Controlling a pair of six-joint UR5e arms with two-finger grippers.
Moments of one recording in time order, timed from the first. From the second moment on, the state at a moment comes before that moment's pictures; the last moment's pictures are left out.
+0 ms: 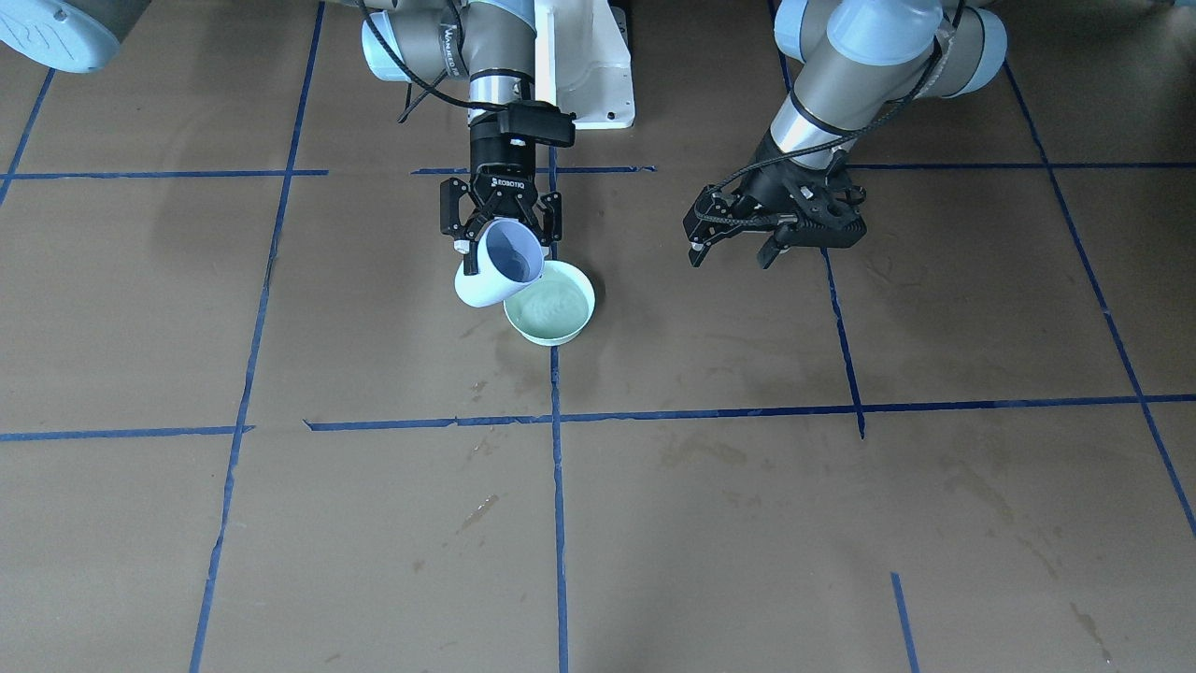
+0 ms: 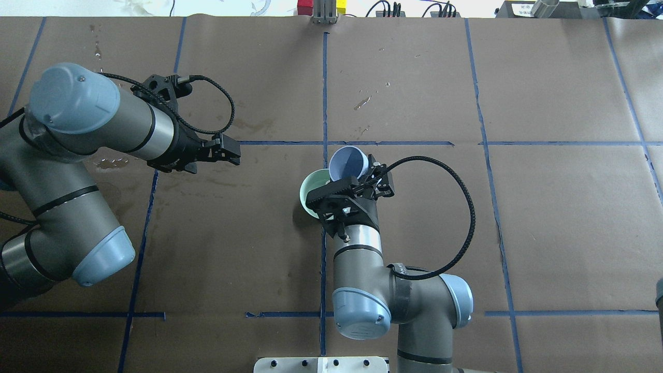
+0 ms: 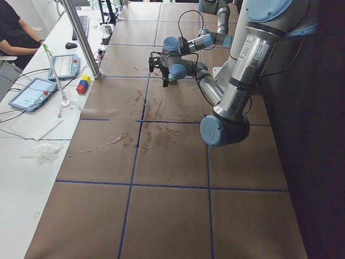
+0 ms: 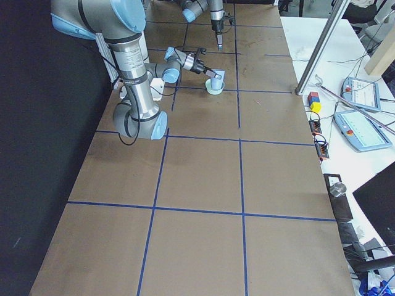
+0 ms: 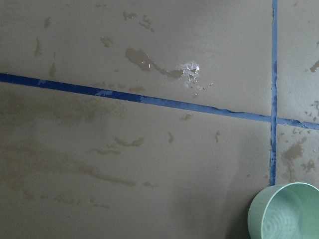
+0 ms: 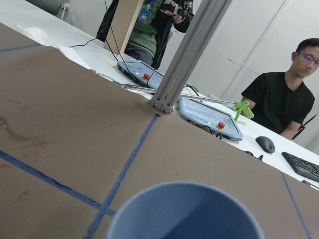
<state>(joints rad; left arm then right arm) -0.70 -1.98 -1.89 -1.84 -1.99 -1.30 0.18 -1.03 1.71 -1.30 0.56 0.90</state>
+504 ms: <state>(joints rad) -0.70 -1.98 -1.90 -1.84 -1.99 -1.30 0.21 -1.32 1.89 -1.06 0.62 1.07</state>
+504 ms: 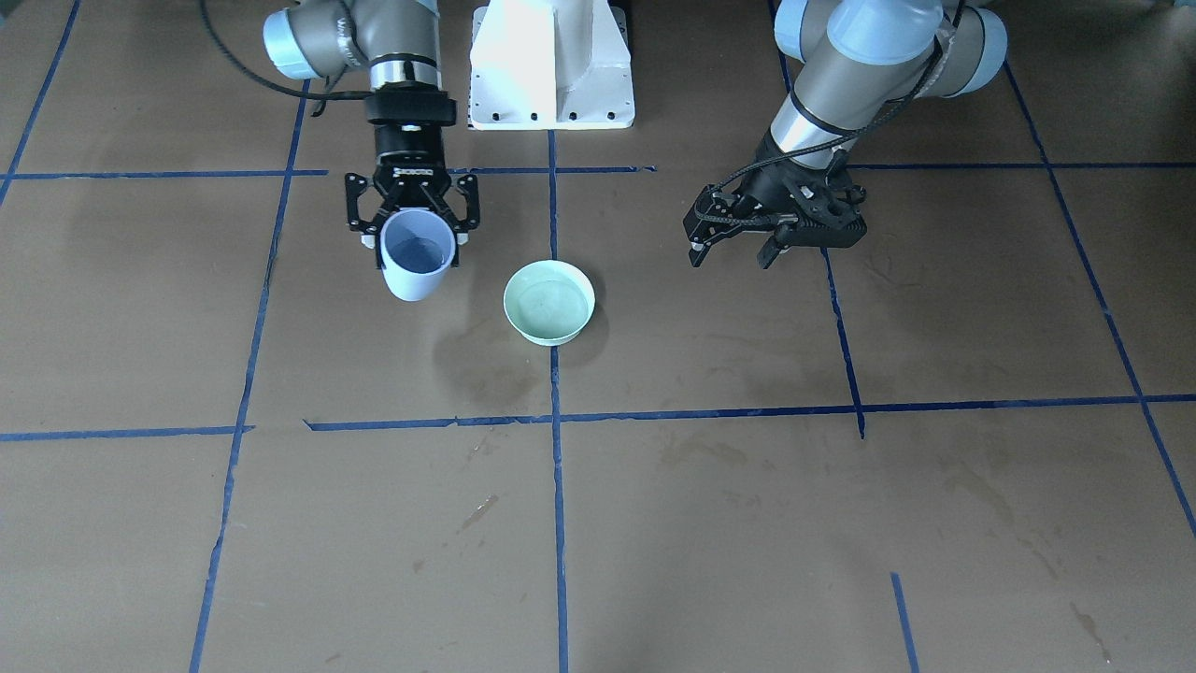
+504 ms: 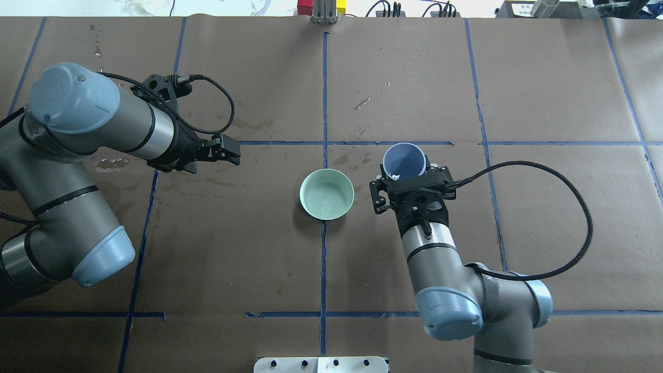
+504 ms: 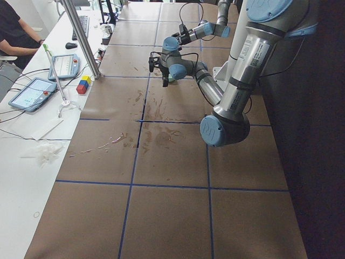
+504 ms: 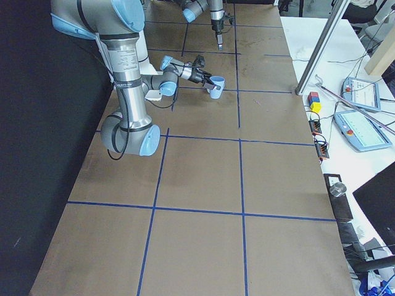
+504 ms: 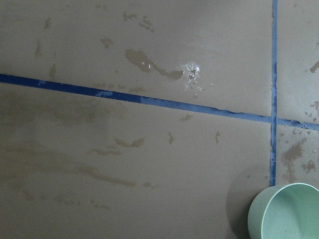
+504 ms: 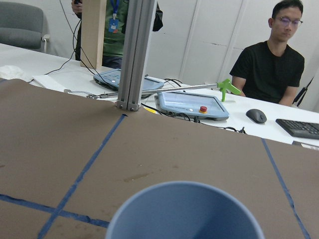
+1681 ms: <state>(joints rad) -0.71 -1.98 -1.90 -1.84 -1.99 -1.30 0.28 -1.92 1.57 0.03 0.66 1.13</state>
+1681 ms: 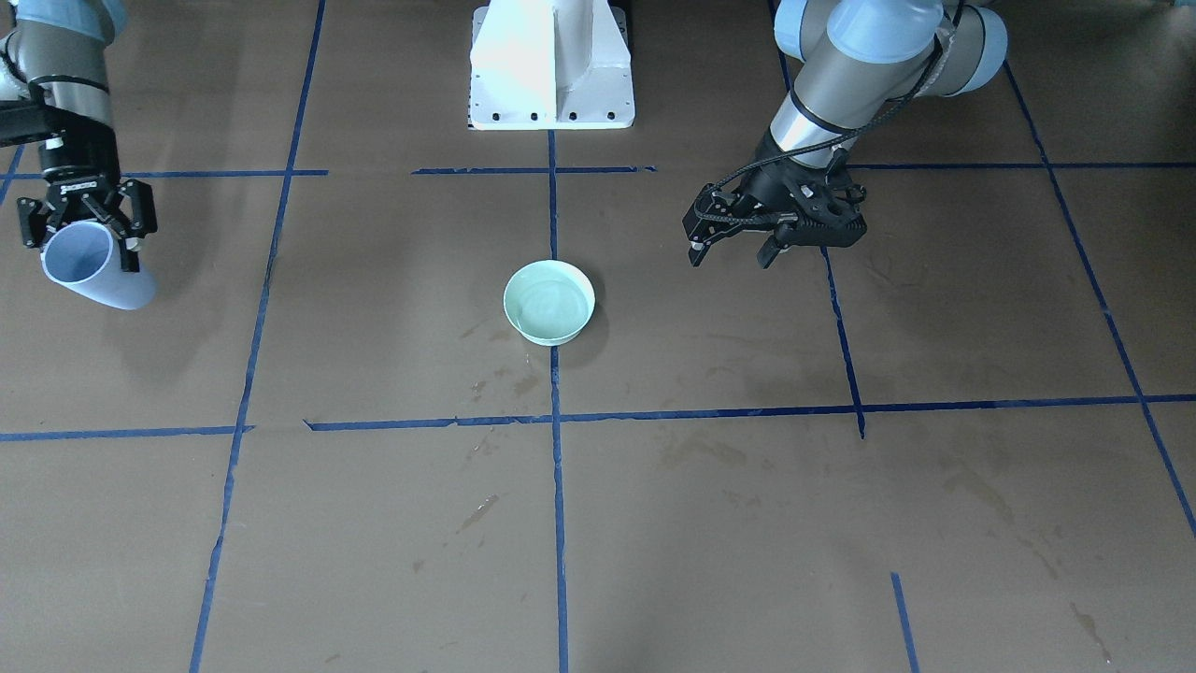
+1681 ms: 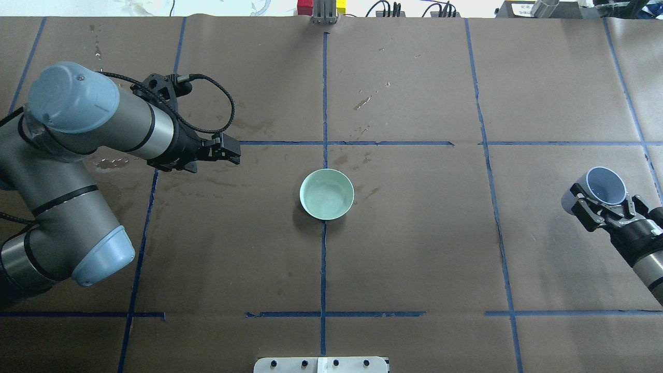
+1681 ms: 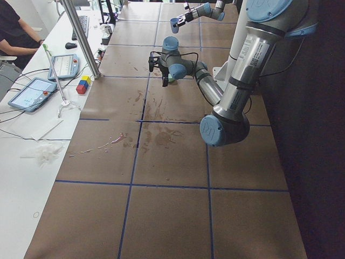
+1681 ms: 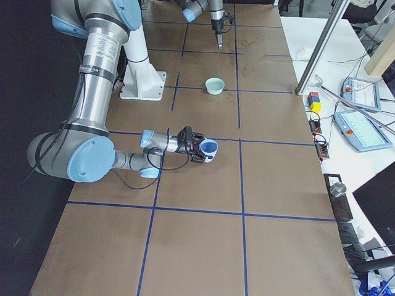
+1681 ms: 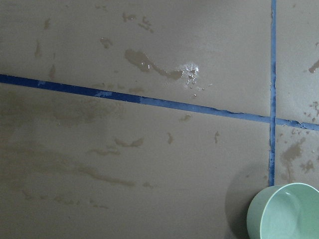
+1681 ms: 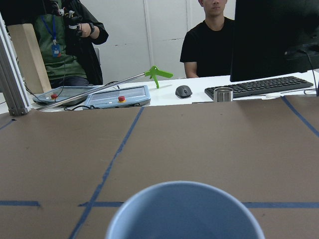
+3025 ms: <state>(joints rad) -0.71 -1.98 -1.91 -1.84 -1.99 -1.30 0.27 -1.87 1.43 0.09 0.61 1.13</state>
